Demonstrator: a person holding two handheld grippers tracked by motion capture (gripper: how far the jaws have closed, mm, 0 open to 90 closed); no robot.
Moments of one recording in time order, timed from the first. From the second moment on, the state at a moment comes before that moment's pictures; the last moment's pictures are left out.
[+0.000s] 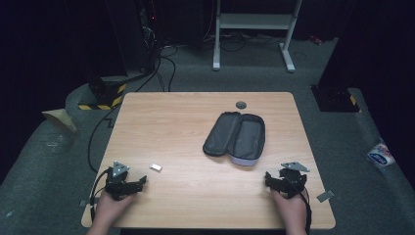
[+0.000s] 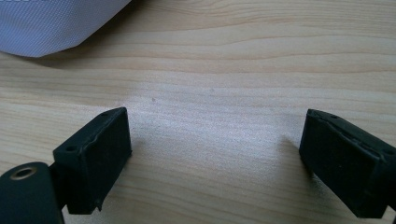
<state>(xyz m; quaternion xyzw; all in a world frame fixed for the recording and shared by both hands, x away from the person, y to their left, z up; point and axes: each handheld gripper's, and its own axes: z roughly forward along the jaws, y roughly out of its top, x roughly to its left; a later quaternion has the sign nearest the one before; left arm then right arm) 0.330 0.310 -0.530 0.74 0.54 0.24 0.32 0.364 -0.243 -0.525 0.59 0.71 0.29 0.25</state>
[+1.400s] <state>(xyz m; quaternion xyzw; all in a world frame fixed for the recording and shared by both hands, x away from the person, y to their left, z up) 0.334 0.310 -0.530 0.75 0.53 0.23 0.32 0.349 -0.238 -0.500 0.53 0.72 0.36 0.26</state>
